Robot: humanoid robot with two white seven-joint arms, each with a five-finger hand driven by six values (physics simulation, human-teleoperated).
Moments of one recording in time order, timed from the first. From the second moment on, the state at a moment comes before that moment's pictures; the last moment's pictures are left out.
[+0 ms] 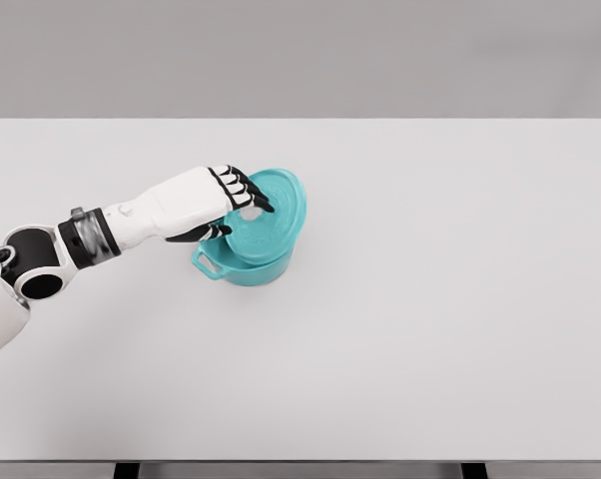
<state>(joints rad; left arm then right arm) -0.52 0.62 -0.63 -1.46 -0.63 -0.61 -0.10 0.01 0.00 -0.30 0.05 0.25 -0.01 0.09</state>
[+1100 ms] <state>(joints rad) -0.52 0.61 -0.62 -1.45 -0.63 -0.61 -0.10 0.01 0.00 -0.30 0.05 0.25 -0.01 0.09</state>
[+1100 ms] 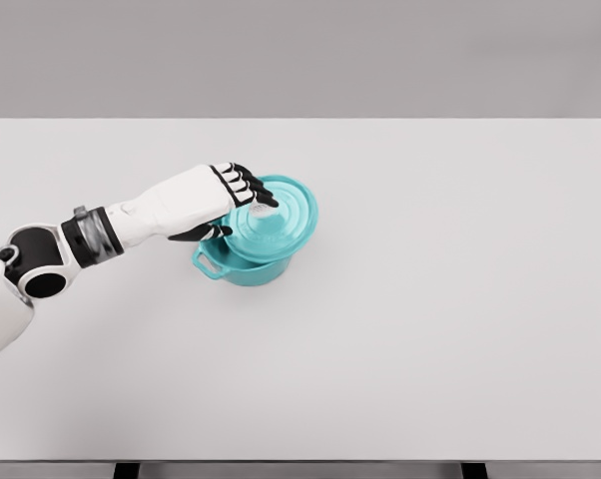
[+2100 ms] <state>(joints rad) -0.53 0.61 -0.61 -1.47 -0.62 -0.61 -0.10 0.01 0.00 -0.30 0.05 0.25 -0.01 0.09</state>
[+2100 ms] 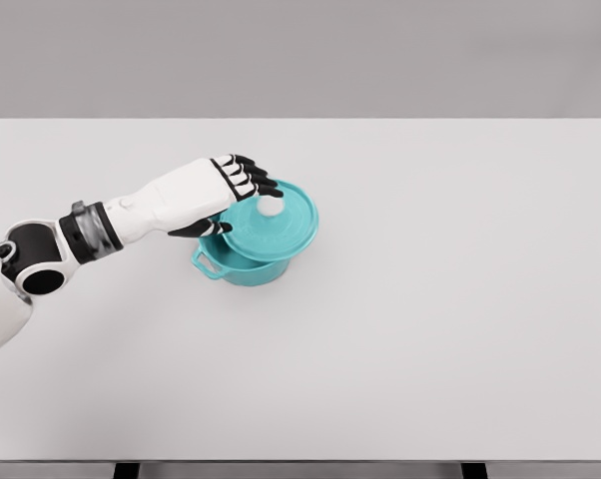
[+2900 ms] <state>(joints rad) -0.52 0.64 -0.58 -1.49 -0.62 -0.61 -0.10 0.01 0.00 -0.30 0.05 0.25 -0.01 0.09</state>
